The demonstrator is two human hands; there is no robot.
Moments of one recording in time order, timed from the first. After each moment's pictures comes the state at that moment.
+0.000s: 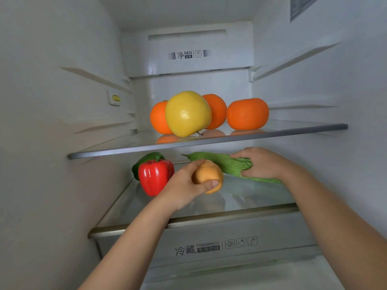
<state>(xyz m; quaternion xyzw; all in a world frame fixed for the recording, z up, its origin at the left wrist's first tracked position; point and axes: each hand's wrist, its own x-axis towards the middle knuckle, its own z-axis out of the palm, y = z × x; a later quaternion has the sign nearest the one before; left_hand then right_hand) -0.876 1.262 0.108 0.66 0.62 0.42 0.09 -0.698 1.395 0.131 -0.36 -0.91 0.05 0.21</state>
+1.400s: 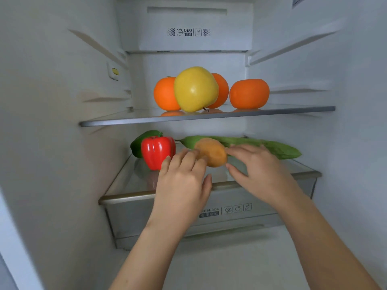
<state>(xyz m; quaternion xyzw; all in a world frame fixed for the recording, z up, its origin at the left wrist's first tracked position) -0.850 1.187 0.080 0.67 0.60 0.30 -0.31 -0.698 1.268 0.096 -0.34 -0.86 -0.09 0.38</state>
